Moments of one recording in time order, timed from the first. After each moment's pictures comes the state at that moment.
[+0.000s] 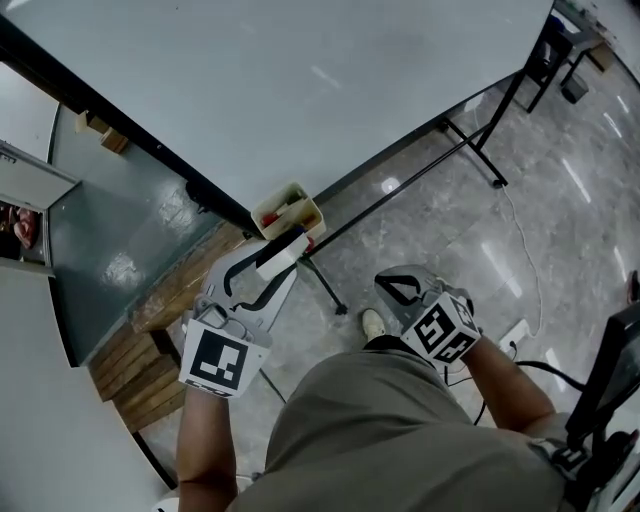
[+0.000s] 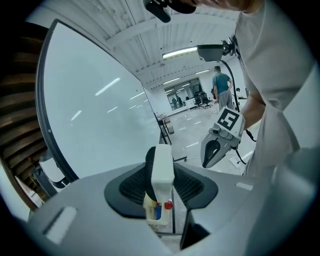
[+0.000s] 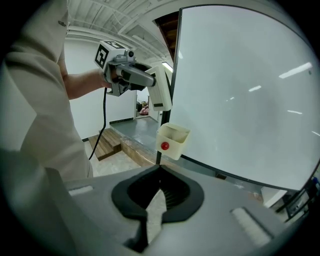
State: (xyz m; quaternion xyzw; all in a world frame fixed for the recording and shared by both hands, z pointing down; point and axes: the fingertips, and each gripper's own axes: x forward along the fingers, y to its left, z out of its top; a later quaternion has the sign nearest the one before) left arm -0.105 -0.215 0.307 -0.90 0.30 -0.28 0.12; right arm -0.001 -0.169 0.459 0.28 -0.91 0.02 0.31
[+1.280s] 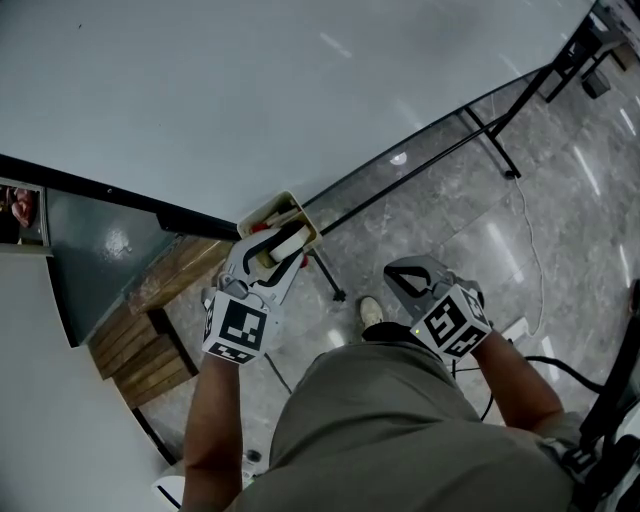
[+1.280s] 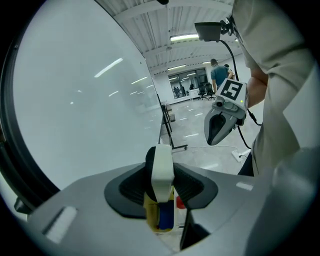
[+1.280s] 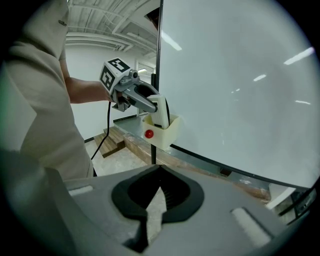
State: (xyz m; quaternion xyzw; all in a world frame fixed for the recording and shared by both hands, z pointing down) left arm -0.097 -0.302 0.425 -0.88 0.31 -0.36 0.07; right arm 0.033 -0.236 0.494 0.24 -0.91 0.06 0.33
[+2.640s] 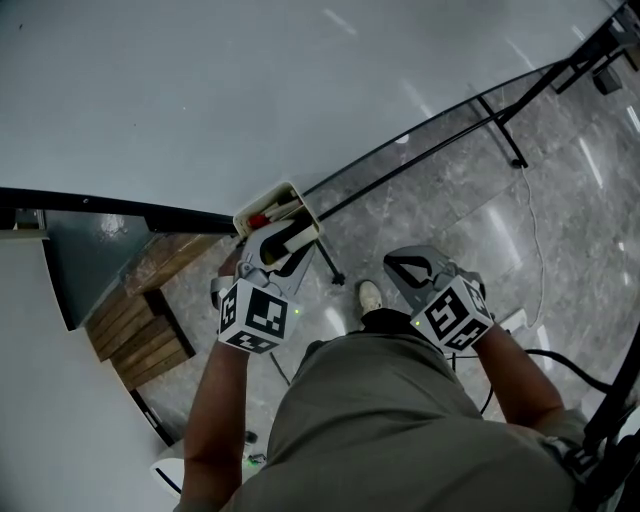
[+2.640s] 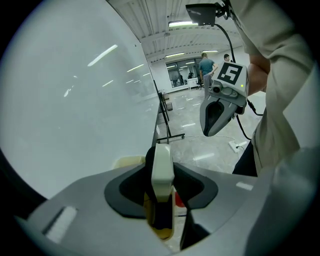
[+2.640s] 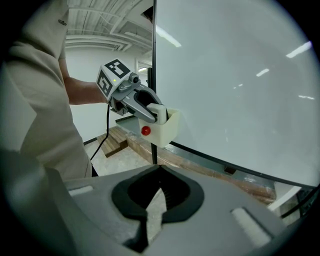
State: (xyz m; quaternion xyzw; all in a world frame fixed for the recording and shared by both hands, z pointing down) left arm -0.087 -0.312 0.472 -0.86 0.29 -0.42 0.05; right arm 0.026 -0.253 0.511 0.22 -0.91 0.07 0.33
